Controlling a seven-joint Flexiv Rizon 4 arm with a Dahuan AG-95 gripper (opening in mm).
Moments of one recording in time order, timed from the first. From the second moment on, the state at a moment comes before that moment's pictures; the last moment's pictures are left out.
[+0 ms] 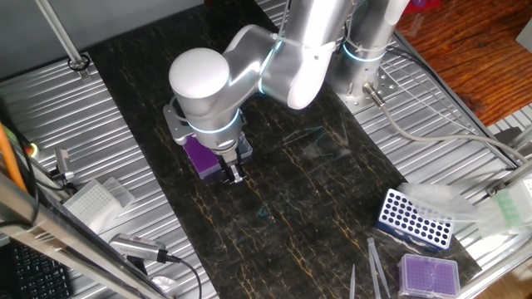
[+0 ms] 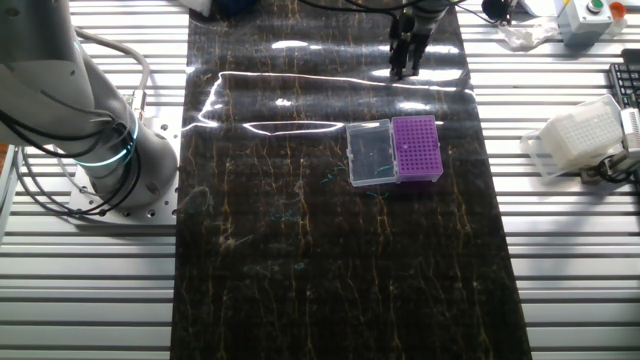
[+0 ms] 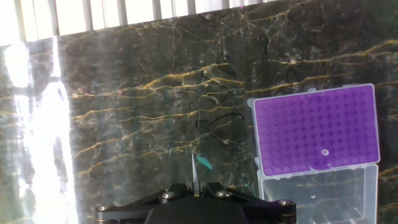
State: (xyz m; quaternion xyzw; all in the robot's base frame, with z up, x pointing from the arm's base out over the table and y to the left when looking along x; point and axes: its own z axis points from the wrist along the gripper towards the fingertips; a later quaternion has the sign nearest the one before) arm 0.503 0.166 0.081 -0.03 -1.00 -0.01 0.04
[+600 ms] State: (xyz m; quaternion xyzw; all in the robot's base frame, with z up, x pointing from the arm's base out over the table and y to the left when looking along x) arm 0.502 0.166 0.087 -0.01 -1.00 -0.01 0.04
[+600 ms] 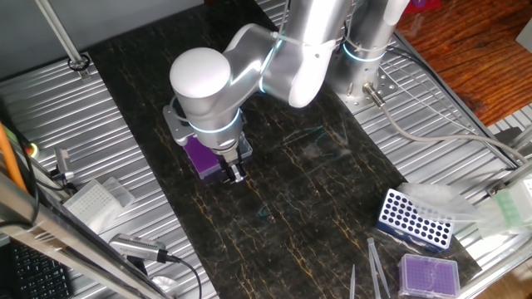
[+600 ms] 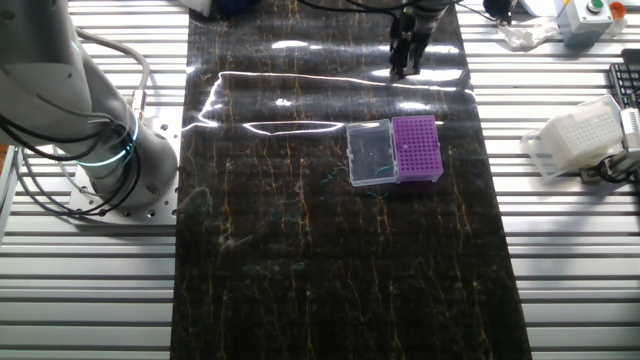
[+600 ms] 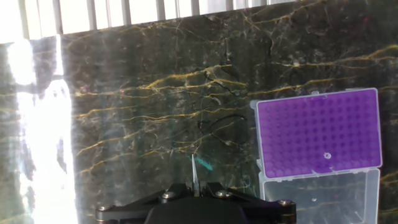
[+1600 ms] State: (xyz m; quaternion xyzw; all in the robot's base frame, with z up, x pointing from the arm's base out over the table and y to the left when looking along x) arm 0.517 0.200 0.097 -0.05 -1.00 -0.02 0.04
